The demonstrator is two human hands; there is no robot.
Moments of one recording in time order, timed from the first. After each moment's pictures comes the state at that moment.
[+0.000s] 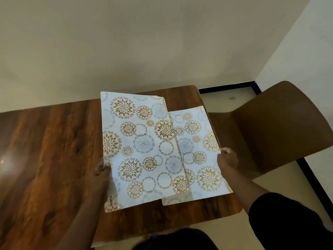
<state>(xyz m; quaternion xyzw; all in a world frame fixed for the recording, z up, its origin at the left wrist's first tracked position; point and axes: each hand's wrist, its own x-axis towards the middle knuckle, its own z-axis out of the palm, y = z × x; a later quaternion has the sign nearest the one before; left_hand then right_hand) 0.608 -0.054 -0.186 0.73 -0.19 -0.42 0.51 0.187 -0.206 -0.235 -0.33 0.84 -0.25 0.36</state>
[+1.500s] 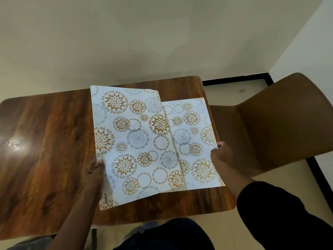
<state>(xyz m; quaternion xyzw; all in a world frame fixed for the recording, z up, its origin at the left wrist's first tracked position) 0.563 -0.033 -0.153 0.75 -0.16 -0.38 0.52 0.174 -0.225 -0.266 -0.45 0.82 -0.14 0.32</state>
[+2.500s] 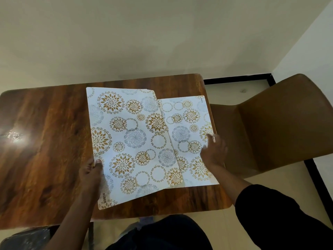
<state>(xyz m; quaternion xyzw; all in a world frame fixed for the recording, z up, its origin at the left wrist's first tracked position) 0.556 -0.018 -0.163 0.75 -0.13 -0.37 0.54 0.194 -0.208 -0.264 -0.67 0.72 -0.12 0.15</state>
